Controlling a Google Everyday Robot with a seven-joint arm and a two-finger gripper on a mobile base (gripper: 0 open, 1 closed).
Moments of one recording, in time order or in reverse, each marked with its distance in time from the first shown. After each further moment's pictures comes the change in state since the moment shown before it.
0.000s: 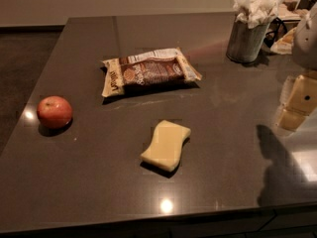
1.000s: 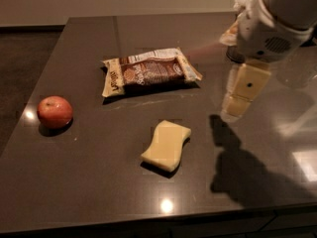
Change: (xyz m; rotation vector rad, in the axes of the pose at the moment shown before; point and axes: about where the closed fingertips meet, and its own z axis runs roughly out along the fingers) arm -0.086 -0.005 0.018 -0.032 -0.125 -0.112
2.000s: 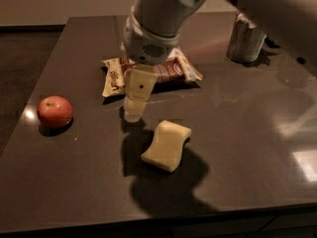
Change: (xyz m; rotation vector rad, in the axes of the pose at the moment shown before) arm -0.172 0.010 0.083 -0.117 -0.147 -0.246
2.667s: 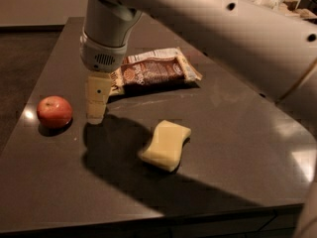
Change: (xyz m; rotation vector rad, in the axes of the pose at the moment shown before) arm -0.062 -0.025 0.078 -0.103 -0.007 -0.052
